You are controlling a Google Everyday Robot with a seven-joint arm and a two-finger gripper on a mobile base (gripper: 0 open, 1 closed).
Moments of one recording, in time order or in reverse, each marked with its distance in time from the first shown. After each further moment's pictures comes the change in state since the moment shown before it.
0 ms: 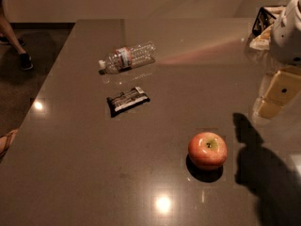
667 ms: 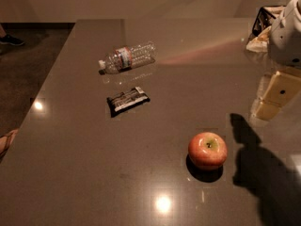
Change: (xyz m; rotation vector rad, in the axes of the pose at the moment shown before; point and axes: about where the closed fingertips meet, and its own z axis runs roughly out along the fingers) arm -0.005 0.004 0.002 -0.022 -0.029 -0.009
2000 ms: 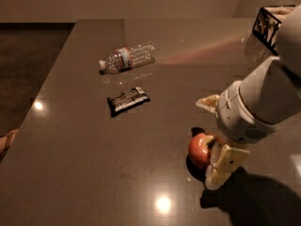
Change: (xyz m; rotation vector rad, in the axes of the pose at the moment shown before) arm -0.046 0.099 0.097 -0.133 -0.174 -0.140
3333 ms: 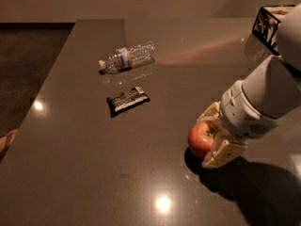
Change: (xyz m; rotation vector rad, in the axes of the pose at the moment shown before) arm 0.013 -0.003 0.008 -0.078 -0.017 -0.009
